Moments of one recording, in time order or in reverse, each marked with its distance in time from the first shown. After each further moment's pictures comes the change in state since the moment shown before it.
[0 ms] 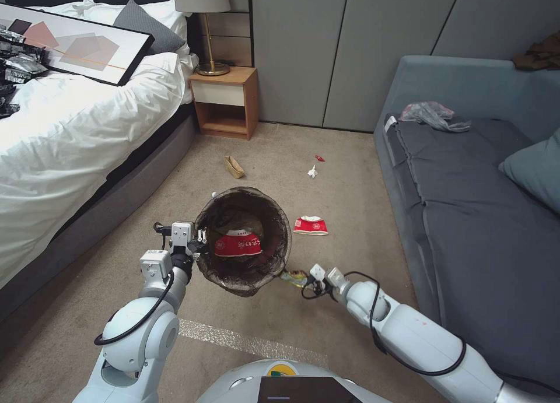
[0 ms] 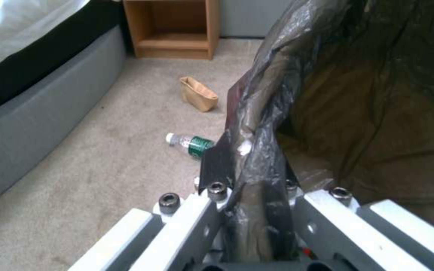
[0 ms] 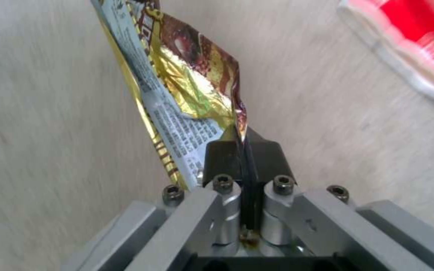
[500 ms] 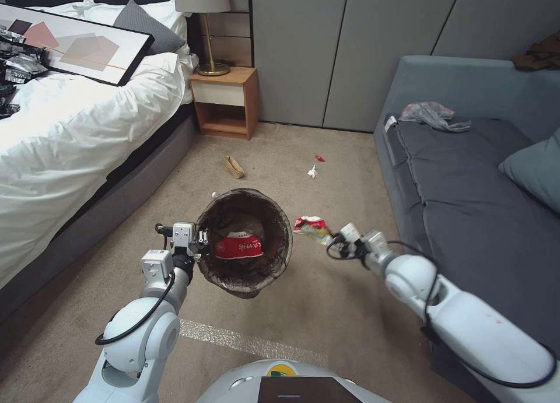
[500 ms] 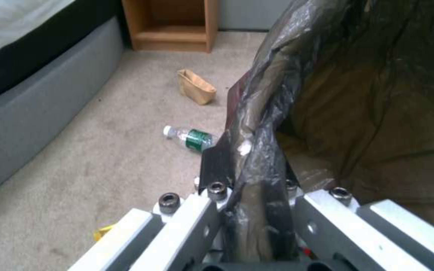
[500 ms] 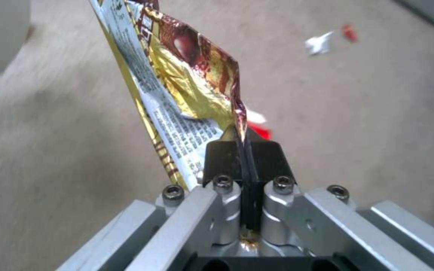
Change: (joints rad) left arm 0.002 0.004 0.012 -0.003 -0.013 0.025 -0.021; right arm -0.170 -0.175 0.420 0.398 0.178 -0.111 0.106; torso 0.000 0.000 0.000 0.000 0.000
